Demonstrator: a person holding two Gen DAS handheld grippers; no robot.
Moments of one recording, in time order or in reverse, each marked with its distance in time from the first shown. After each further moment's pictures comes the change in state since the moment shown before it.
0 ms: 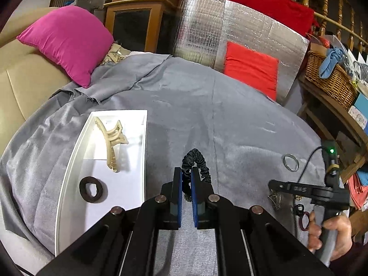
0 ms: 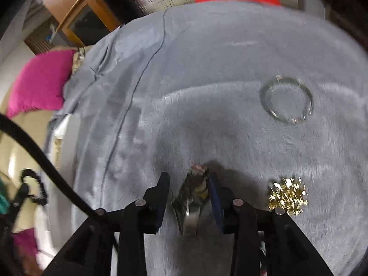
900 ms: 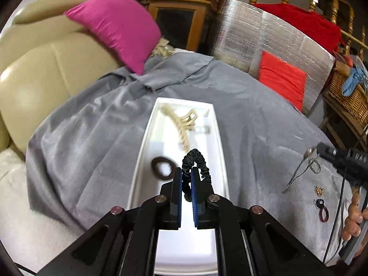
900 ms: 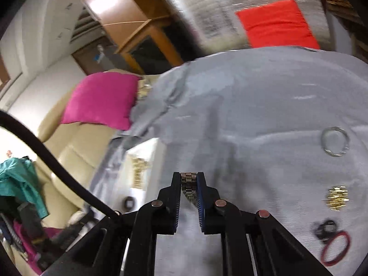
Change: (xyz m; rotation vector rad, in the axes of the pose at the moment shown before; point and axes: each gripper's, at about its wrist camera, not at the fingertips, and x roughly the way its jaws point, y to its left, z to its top) left arm -0.049 0.099 -0.032 -0.131 -0.004 0.123; right arm -0.087 0.099 -0.012 -0.077 -0.243 0.327
